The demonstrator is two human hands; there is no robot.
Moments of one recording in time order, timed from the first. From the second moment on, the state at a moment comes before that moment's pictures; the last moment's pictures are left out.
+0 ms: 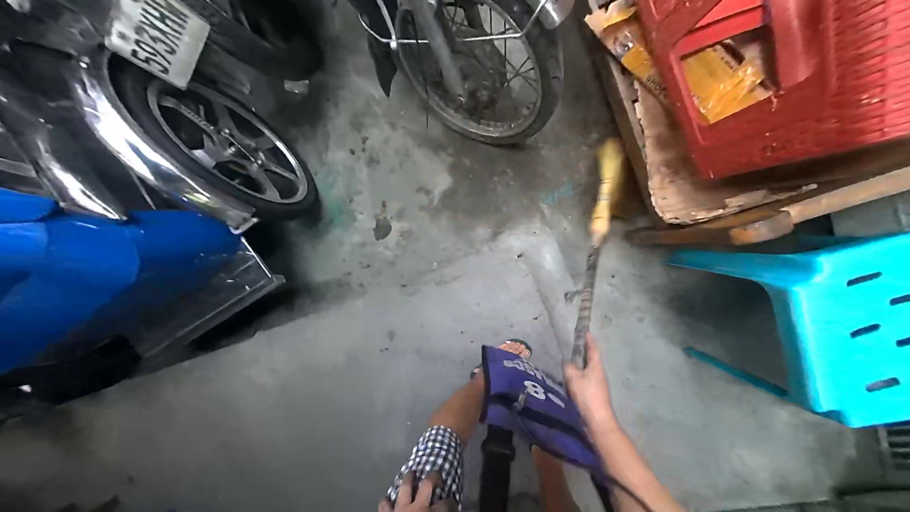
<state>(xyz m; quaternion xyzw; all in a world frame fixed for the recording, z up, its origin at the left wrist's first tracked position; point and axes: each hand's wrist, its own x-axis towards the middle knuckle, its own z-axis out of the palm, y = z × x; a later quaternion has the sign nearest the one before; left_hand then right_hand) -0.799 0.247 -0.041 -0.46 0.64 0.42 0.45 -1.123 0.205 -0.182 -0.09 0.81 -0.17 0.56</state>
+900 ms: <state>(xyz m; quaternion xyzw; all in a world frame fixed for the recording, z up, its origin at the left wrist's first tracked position) -0.800 0.262 -0.055 -0.39 0.69 0.33 0.51 -1.092 0.382 -0.141 0.06 0.77 -0.36 0.52</state>
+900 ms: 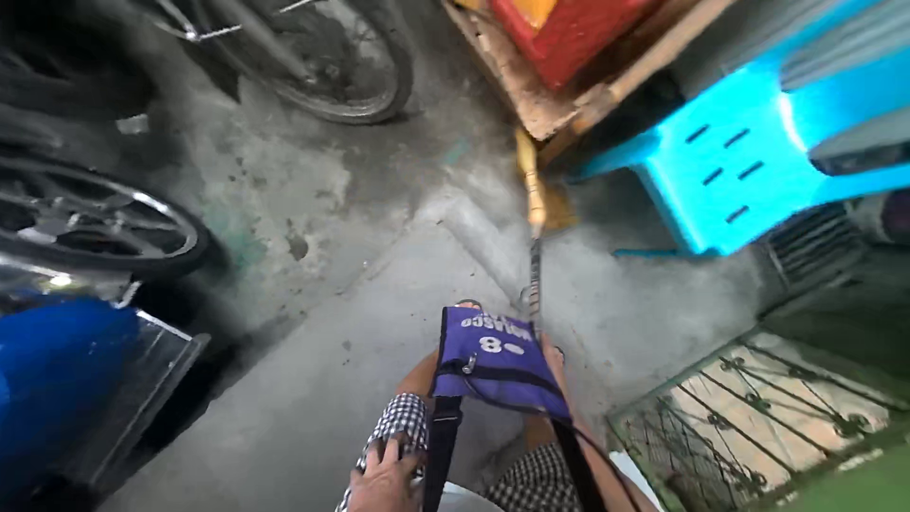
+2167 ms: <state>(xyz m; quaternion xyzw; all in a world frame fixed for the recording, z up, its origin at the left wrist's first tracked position) -1.018 0.349 0.001 -0.27 0.80 0.28 0.45 -1.276 0.699 -0.121 0.42 0.35 -0.81 0.22</state>
